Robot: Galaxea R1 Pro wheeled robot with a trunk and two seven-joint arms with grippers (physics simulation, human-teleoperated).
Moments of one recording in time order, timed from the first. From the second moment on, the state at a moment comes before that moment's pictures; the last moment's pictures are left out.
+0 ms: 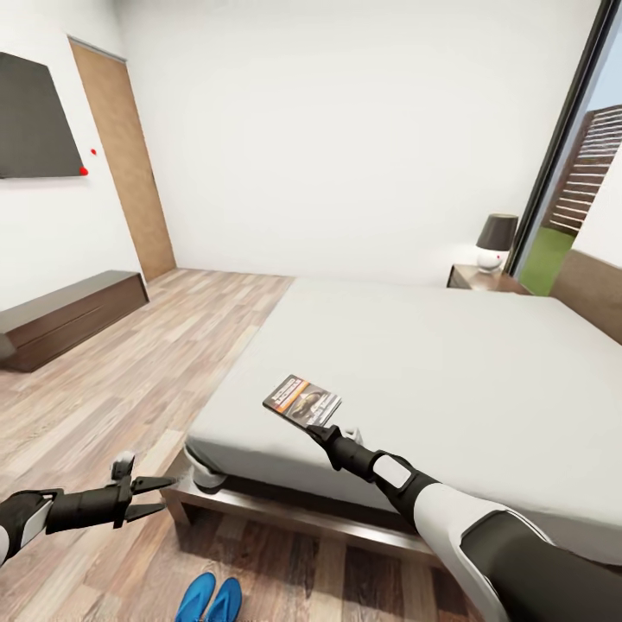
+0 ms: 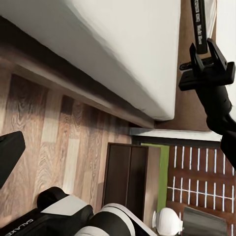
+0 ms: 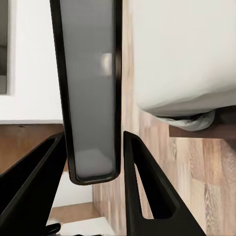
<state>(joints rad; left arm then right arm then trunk) -0.85 0.48 0.17 -0.01 -0.07 0.65 -1.46 -0.93 0.14 0.43 -0.03 -1.28 0.36 0.60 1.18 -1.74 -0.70</state>
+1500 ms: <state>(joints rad) -0.85 0.48 0.17 -0.01 -0.07 0.65 -1.46 -0.93 0.14 0.43 -0.03 -1.28 0.36 0.60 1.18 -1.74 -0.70</state>
